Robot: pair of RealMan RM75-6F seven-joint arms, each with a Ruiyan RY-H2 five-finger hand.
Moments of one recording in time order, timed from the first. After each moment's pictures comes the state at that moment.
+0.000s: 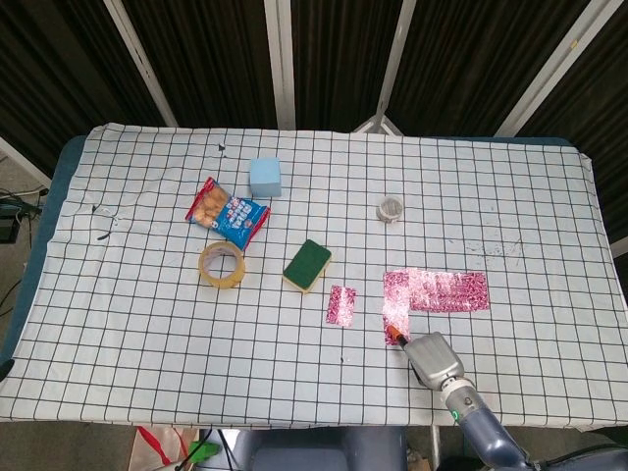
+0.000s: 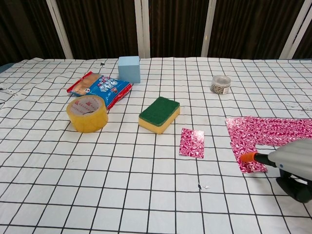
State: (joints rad) left arm 0.09 -0.96 -0.04 -1.84 1.46 1.65 0.07; right arm 0.69 -1.37 -0.23 -1.92 -0.84 1.13 -0.78
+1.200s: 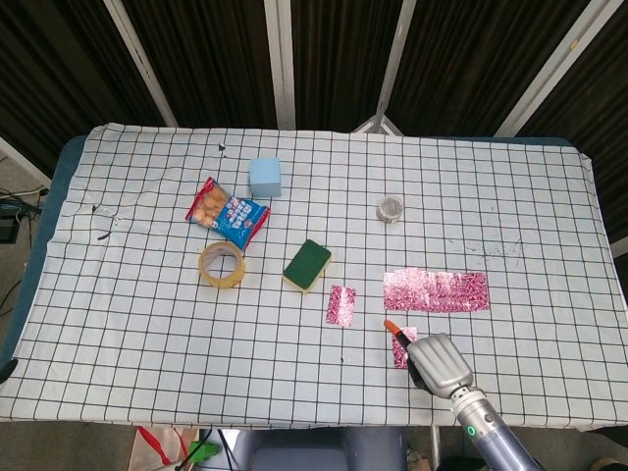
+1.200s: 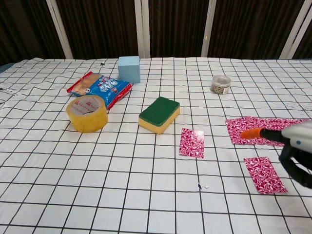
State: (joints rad) left arm 0.09 -0.96 -0.04 -1.84 1.45 1.64 0.08; right arm 0.54 -1.25 -0.19 -2.02 -1.19 1.22 -0.51
